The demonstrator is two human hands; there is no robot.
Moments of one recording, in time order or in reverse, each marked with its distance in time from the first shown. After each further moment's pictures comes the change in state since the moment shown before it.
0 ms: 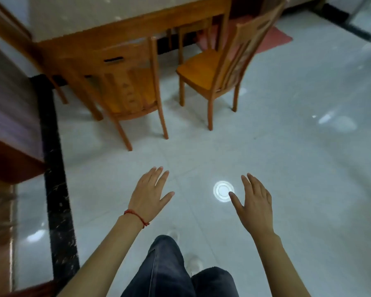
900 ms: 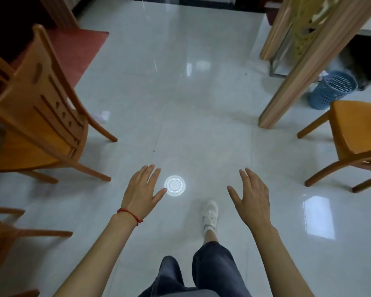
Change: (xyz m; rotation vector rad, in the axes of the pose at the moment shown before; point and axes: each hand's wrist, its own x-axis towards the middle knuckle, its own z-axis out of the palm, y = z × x) left_hand 0.398 0.287 0.054 0.070 -0.214 0.811; right_hand 0.115 0.261 -0.076 -0.060 0.324 0.815
